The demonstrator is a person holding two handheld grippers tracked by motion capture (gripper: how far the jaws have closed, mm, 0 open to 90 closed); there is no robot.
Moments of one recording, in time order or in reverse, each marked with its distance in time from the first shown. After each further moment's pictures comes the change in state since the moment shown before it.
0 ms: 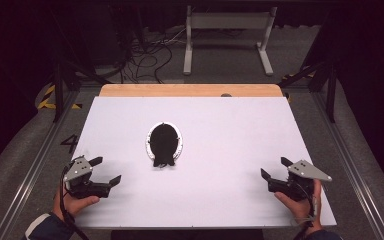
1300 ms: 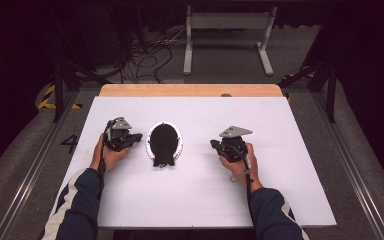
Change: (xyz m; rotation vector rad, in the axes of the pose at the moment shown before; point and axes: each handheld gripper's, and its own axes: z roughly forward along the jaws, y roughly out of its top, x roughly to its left) left arm 0.050 0.068 0.139 0.226 -0.059 0.038; right arm 0.074 0.074 0.152 0.155 0.214 -0.056
